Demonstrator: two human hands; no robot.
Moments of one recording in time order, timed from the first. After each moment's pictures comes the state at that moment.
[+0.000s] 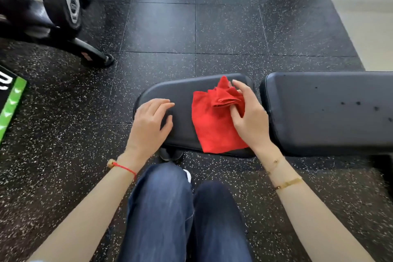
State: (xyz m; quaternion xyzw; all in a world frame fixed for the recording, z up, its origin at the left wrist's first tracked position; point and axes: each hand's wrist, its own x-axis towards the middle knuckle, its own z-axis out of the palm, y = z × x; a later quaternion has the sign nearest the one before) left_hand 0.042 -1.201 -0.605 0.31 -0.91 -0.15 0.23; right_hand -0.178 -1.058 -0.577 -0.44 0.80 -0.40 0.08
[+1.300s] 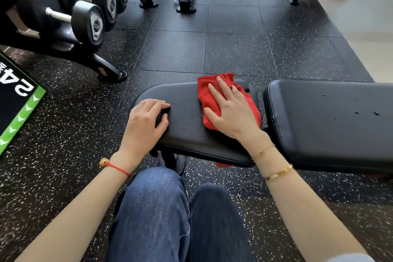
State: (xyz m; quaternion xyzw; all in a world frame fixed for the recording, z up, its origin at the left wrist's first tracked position) left_hand 0.031 -1.190 -0.635 0.35 -0.89 -0.12 0.26; right_hand -0.191 -1.094 -0.617 -0.59 0.80 -0.11 0.03
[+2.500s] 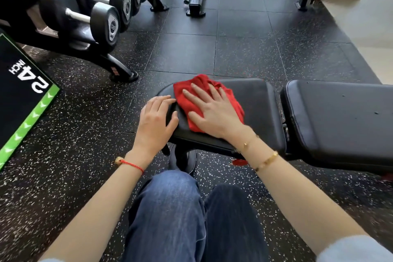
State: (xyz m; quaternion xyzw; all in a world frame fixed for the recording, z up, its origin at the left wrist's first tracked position) left_hand 0.062 -1.199 -0.646 0.40 -0.87 -0.12 0.25; right_hand -0.118 -1.137 -0.620 -0.67 0.74 -0.06 0.05
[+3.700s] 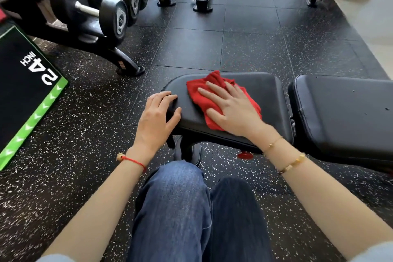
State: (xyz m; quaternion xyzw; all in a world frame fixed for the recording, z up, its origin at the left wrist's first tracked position) left_hand 0.082 -1.195 -0.649 0.40 -0.86 -0.13 0.28; right_hand -0.137 -1.115 -0.625 -0.68 0.72 -0.08 0.03
